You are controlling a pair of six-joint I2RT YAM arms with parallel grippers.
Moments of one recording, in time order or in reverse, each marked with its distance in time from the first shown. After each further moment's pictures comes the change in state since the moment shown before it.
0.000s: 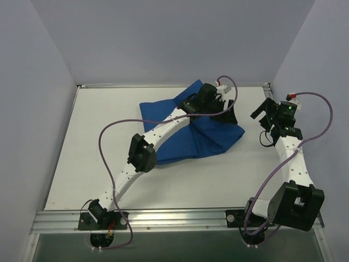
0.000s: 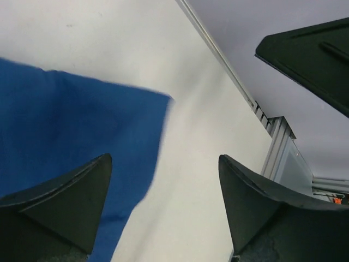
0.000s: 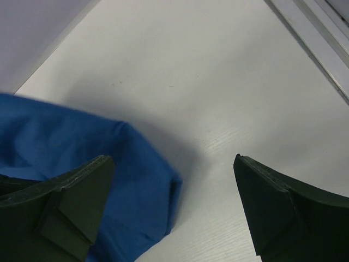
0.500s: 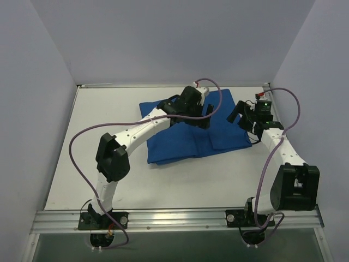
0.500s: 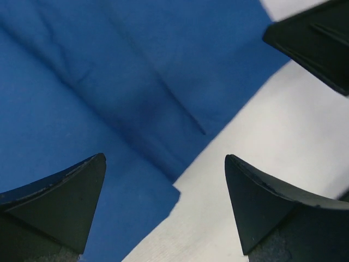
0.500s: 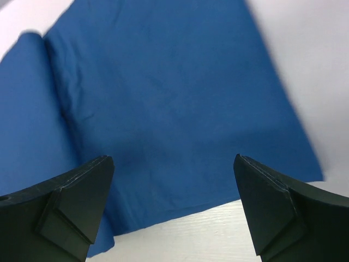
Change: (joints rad) left arm 0.005 -0.574 -0.712 -0.103 -0.393 0.171; right arm 0.160 0.137 -0.011 0.056 -0.133 -0.055
